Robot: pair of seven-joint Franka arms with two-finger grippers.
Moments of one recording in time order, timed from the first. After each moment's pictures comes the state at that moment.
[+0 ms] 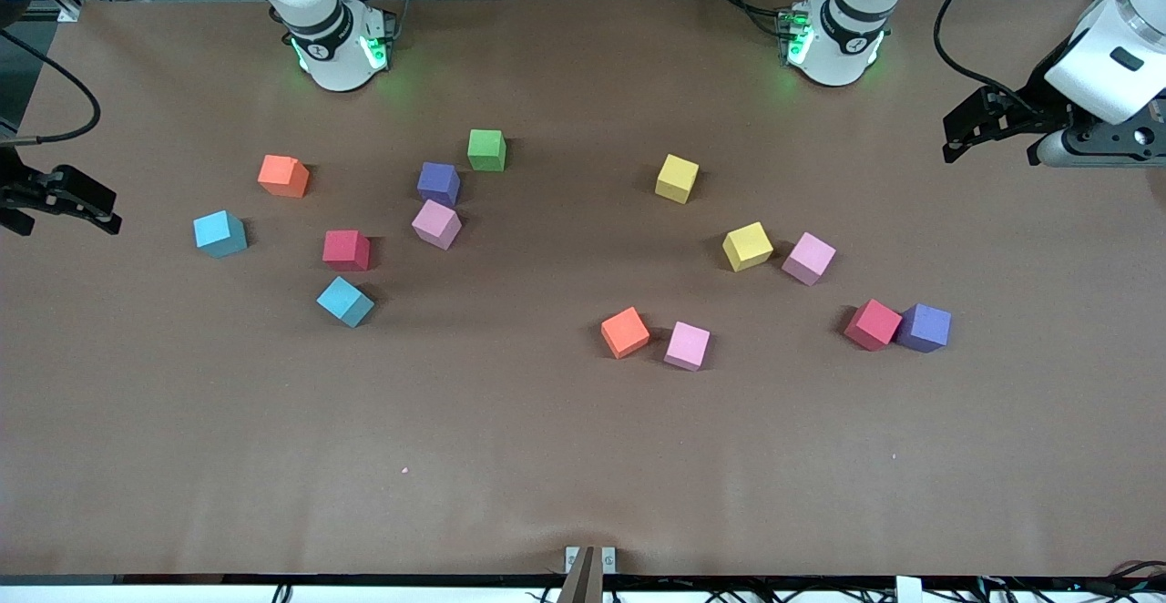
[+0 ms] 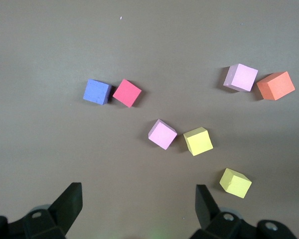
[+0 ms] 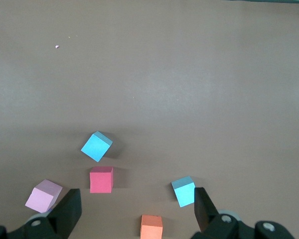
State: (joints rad) left arm 0.03 -0.07 -0.18 -1.61 -0.02 1.54 -0.12; right arm -0.05 0.06 0.00 -1.51 -0.05 1.64 -0.07
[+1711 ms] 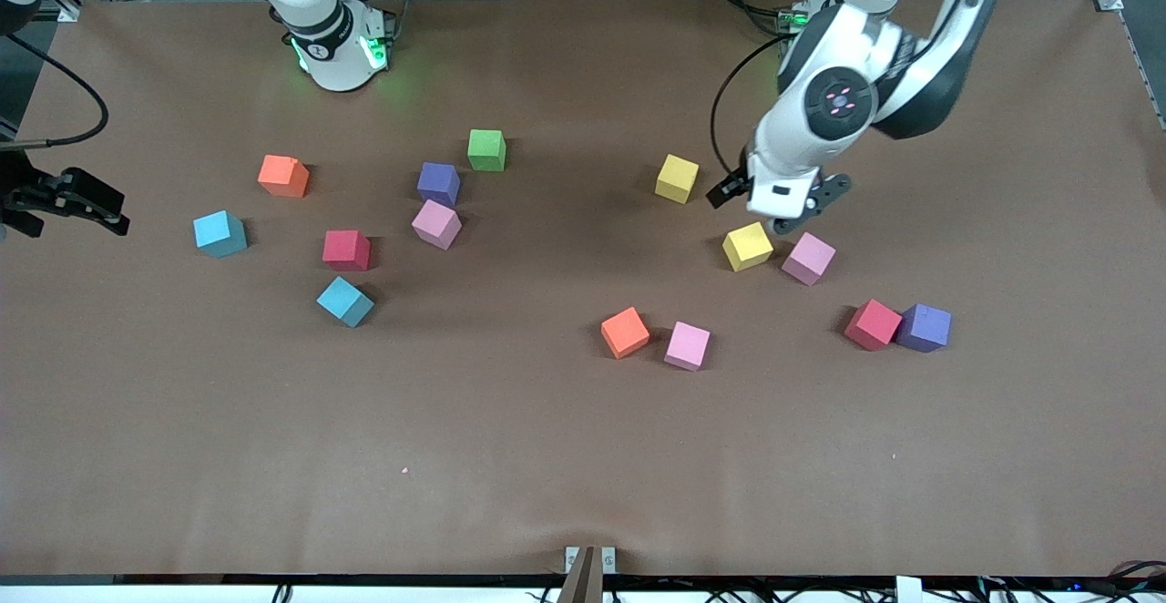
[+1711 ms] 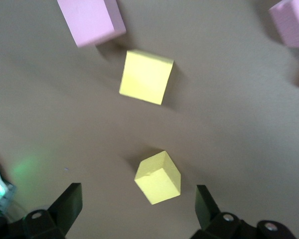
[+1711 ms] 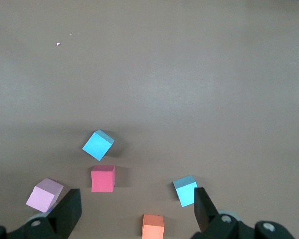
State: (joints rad) left arm -0.19 0.11 -0.39 -2.10 -0.14 1.98 -1.17; right arm -0.05 0.06 0.01 -1.53 -0.05 1.65 -0.07
